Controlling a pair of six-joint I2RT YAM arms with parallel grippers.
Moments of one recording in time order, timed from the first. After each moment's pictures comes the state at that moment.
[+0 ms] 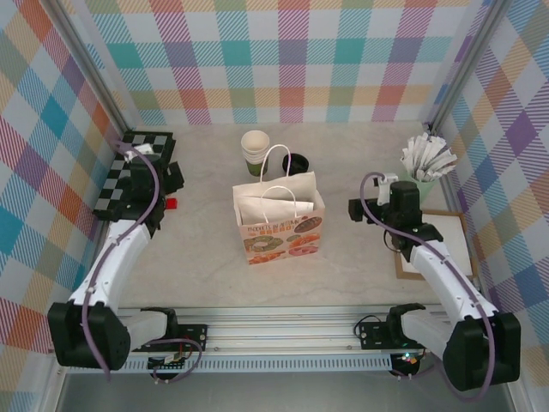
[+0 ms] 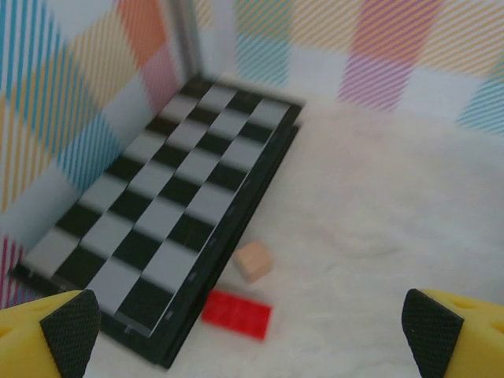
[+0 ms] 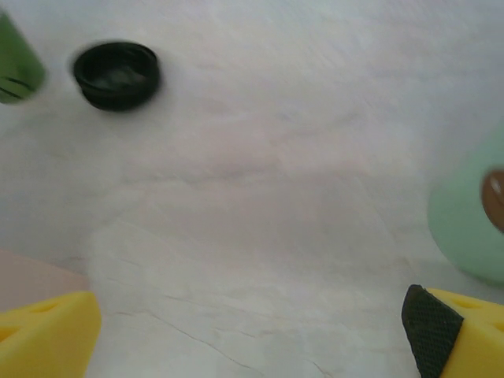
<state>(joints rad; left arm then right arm) -0.05 1.18 0.94 -0.31 -0.41 -0.22 0.15 1.04 0.65 -0.26 -0.04 0.07</state>
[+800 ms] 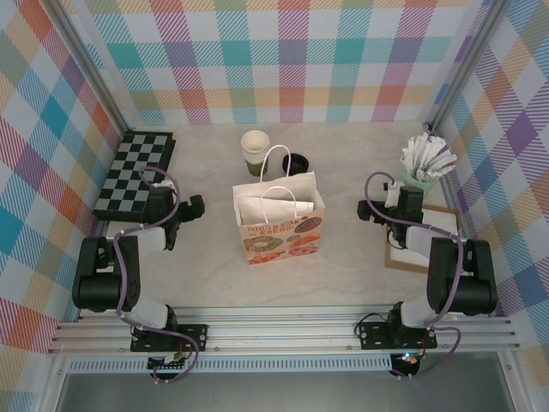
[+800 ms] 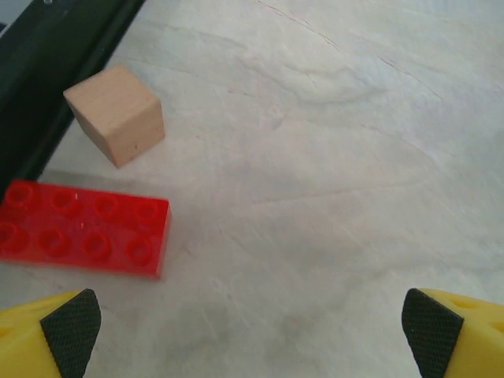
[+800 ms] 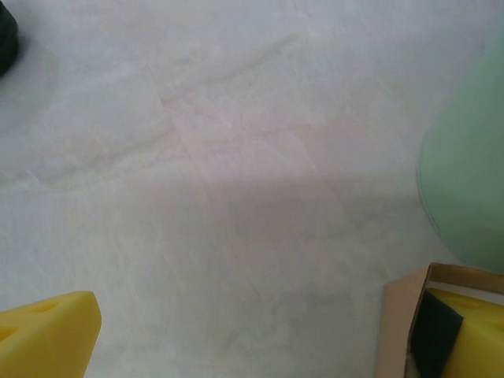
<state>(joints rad) 0.03 1.51 0.54 0.34 0.00 -0.21 -0.06 1.50 0.57 0.25 -0.24 0.06</state>
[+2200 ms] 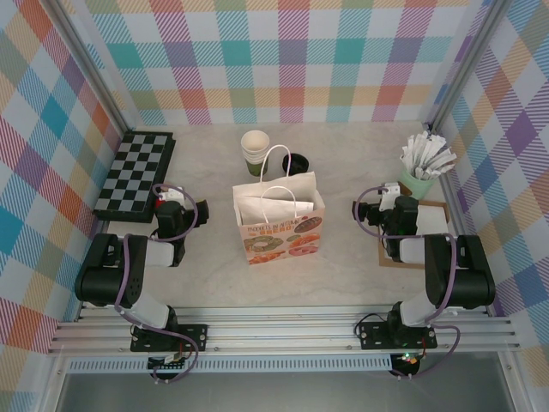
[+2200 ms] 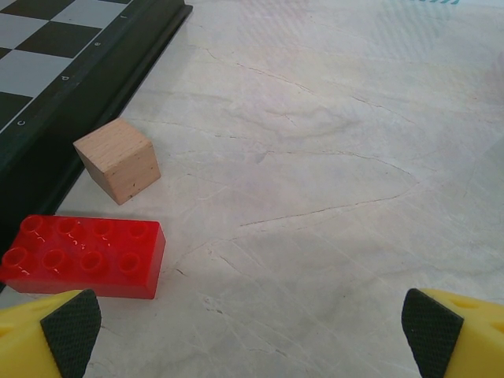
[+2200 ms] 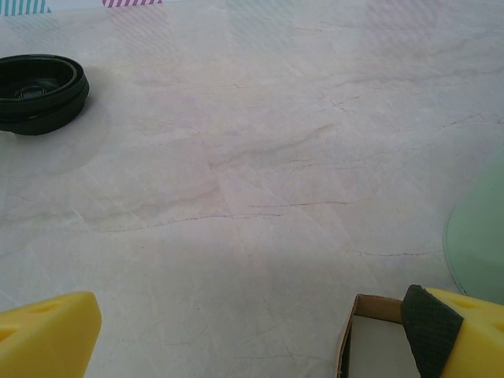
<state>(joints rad) -0.06 1.56 0.40 0.73 -0.14 -0.13 -0.01 1.52 0.40 0.68 -0.21 0.03</state>
